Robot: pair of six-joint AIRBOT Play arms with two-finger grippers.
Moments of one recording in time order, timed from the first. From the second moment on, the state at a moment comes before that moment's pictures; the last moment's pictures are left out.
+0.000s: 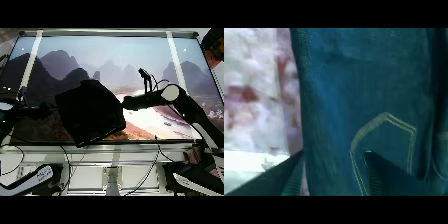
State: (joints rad) left arm 0.44 -1.21 0.76 0.84 -1.00 -1.14; right arm 0.38 -1.17 0.99 -0.87 0.98 1.59
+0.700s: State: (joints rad) left arm 0.27 -1.34 0.75 0.81 -0.85 -1.14; right arm 0.38 -1.13 0.91 -0.84 1.01 1.72
